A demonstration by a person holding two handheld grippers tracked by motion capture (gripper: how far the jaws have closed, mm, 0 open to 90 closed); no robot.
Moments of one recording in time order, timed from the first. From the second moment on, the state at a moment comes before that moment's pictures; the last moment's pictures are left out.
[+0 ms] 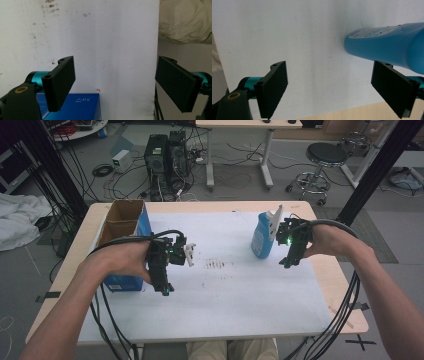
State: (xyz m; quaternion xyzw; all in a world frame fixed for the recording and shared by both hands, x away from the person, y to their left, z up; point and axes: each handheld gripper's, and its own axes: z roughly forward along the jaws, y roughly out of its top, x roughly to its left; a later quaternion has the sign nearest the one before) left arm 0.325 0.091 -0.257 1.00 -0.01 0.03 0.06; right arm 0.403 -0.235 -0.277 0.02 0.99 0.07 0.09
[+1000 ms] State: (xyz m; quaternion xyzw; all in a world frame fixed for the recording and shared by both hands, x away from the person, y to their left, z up) left arm 0.331 0.080 -0.262 1.00 -0.03 0.03 0.06; right arm 0.401 -0.243 -0.281 0.10 0.99 0.04 0.09
